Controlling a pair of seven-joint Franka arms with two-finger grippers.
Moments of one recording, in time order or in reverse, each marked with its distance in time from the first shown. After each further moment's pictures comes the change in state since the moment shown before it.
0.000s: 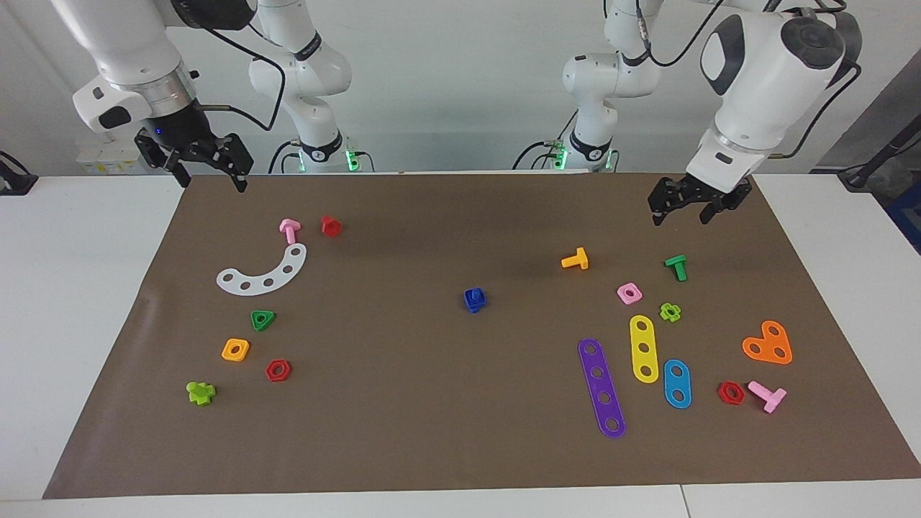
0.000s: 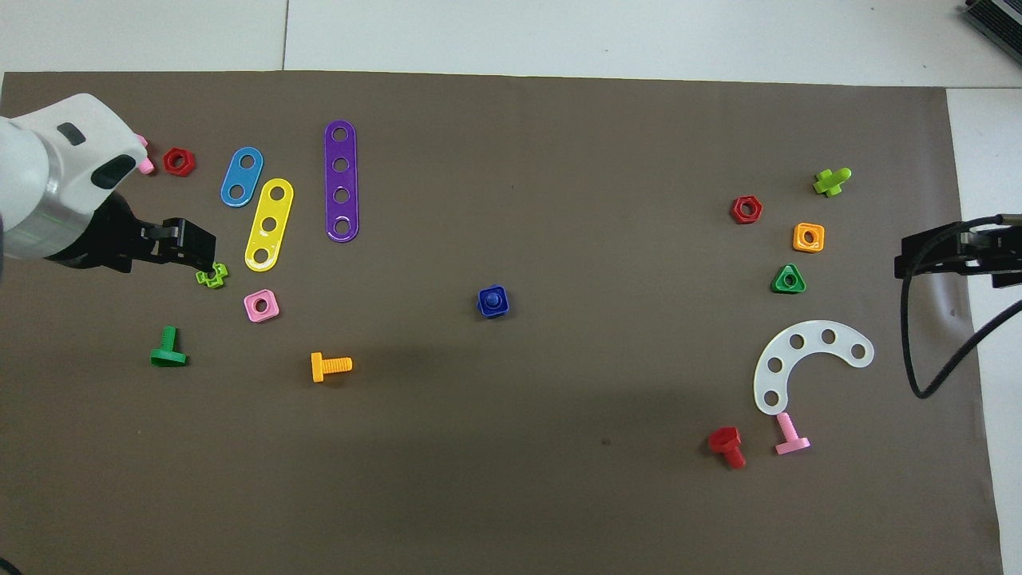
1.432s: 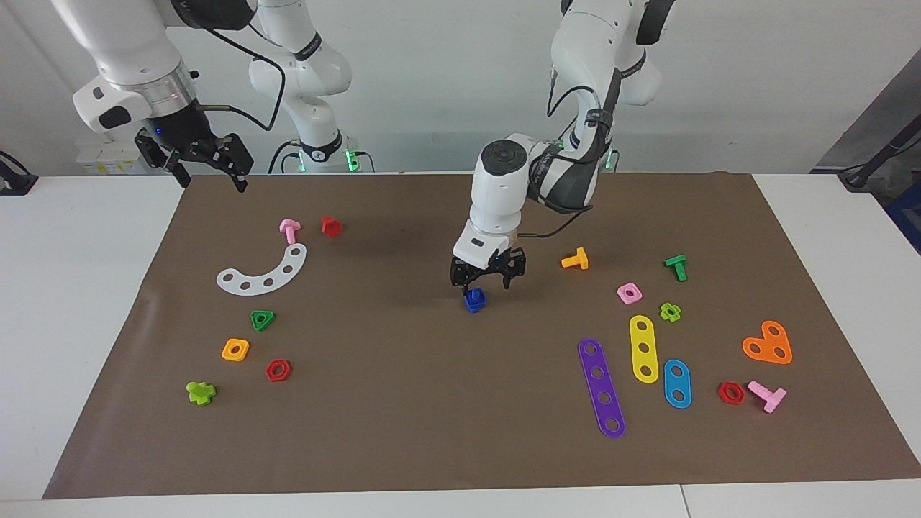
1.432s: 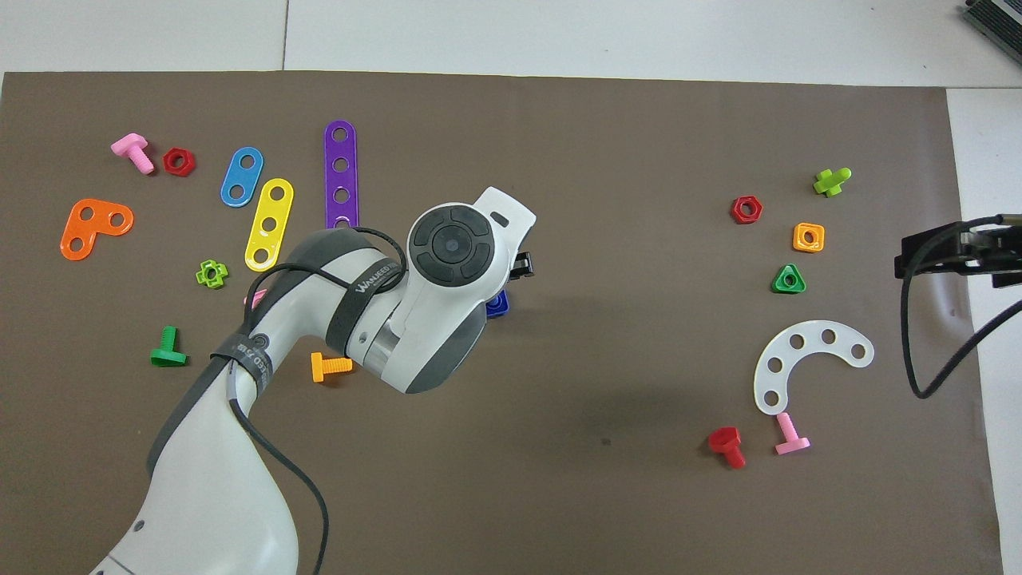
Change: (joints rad) left arm -0.474 0.365 -0.002 -0.054 0.039 0.587 -0.667; right arm 0.000 0.000 0.000 0.000 0.000 0.000 0.000
